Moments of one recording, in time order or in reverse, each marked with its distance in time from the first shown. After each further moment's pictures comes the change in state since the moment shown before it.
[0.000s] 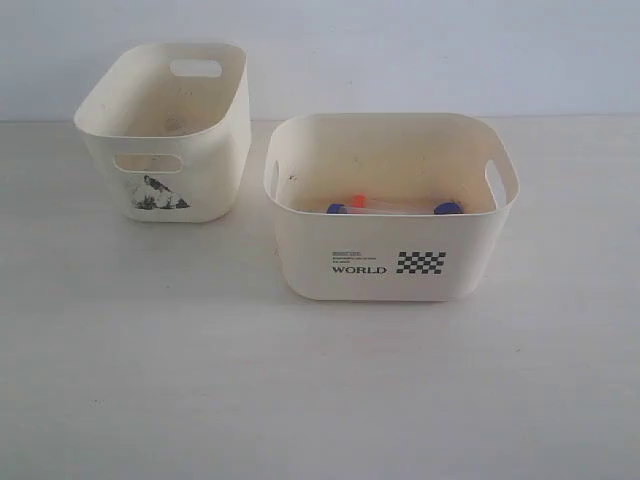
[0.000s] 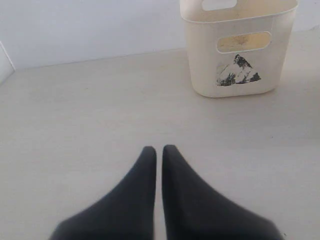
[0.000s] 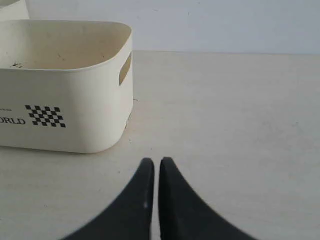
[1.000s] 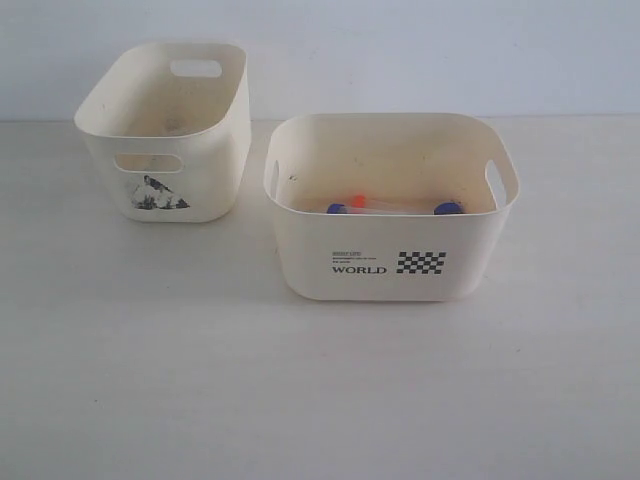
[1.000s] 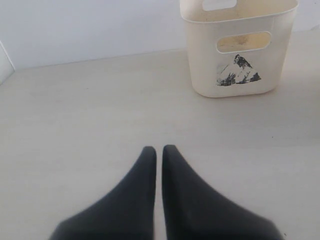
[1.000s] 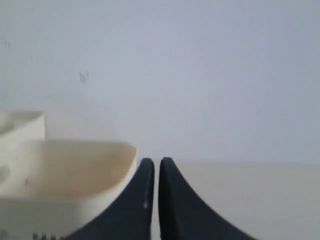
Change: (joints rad) left arm 0.000 0.000 0.000 0.000 0.000 0.000; right arm 0.000 0.000 0.000 0.000 -0.413 0.002
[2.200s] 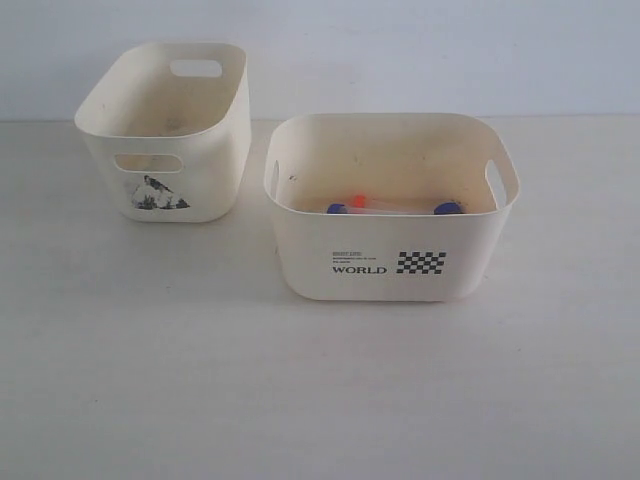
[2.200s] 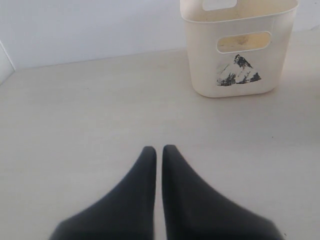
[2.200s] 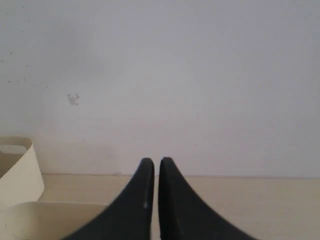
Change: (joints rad) left arm 0.000 0.000 0.000 0.000 0.000 0.000; right arm 0.000 0.886 -0.736 0.002 0.102 0.065
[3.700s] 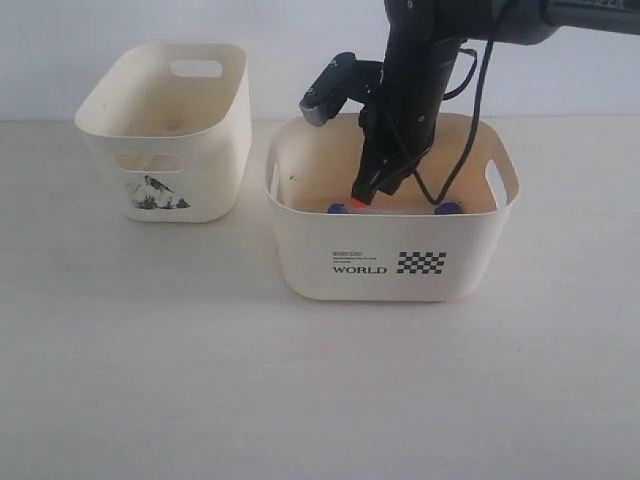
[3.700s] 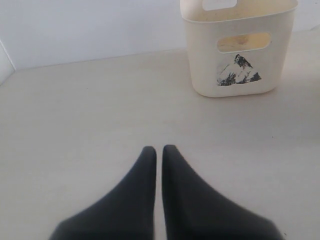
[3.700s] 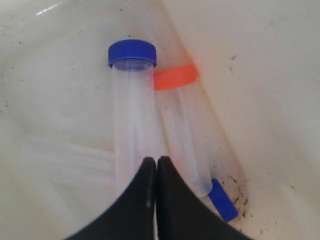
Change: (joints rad) left arm 0.000 0.000 0.000 0.000 0.000 0.000; right arm 0.349 1.244 -1.048 -0.070 1.002 -0.661
